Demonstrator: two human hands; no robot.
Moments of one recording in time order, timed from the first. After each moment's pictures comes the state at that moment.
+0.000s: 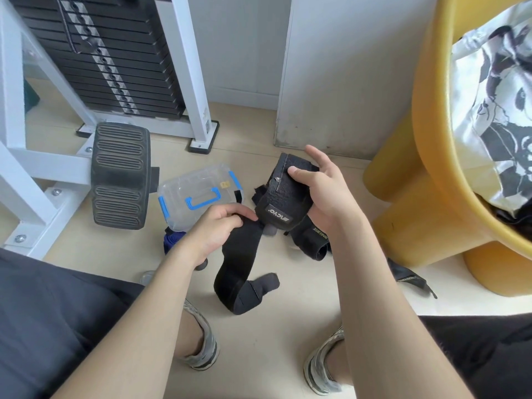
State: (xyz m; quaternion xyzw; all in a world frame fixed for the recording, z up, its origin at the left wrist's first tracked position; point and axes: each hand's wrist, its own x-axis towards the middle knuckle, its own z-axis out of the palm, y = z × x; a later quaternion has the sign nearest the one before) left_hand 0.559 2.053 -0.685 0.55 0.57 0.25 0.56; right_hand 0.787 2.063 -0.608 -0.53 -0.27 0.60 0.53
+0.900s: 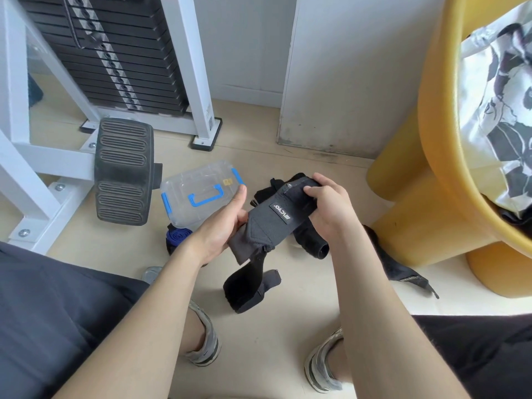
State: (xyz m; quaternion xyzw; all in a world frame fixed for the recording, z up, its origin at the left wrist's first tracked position) left_hand 0.562 2.053 -0.689 0.48 0.49 0.22 0.70; right_hand 0.795 2.064 -0.654 -0.60 -0.16 0.57 0.54
